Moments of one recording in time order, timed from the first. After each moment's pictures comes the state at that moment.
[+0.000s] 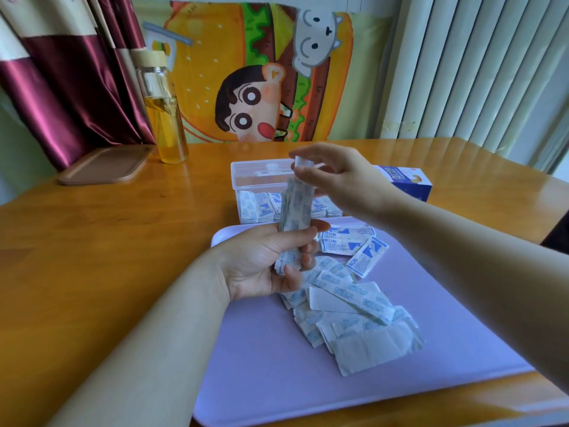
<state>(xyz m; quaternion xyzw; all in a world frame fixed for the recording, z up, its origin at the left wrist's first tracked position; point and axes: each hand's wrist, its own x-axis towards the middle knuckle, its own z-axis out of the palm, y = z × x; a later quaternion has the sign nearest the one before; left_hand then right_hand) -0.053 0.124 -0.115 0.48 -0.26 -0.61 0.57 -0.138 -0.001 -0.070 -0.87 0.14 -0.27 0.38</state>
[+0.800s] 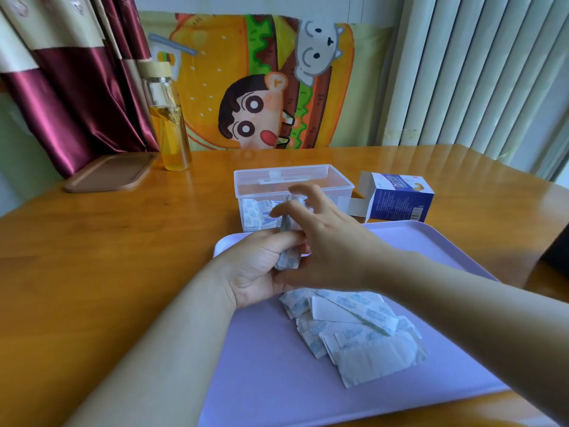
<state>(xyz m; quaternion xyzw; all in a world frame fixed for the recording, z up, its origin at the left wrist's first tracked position) -0.055 0.124 -0.113 0.50 -0.30 -0.55 0.60 -0.152 0.027 -0.106 -0.98 0.09 -0.19 0.07</state>
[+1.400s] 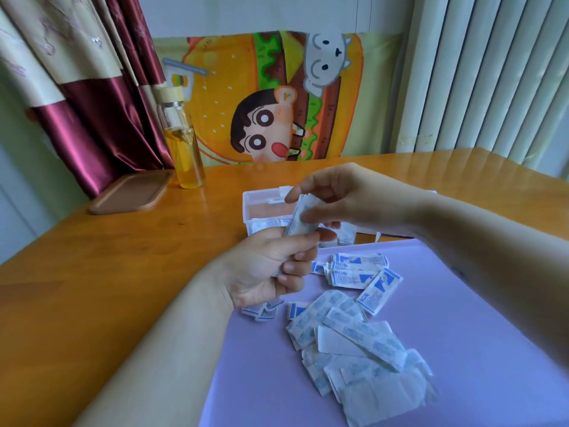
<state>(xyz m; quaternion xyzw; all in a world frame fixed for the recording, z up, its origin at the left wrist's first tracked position) -0.045 0.115 -0.081 0.52 -0.33 -0.54 0.58 -0.144 -0.018 -0.032 -0.89 0.07 -0.12 0.43</state>
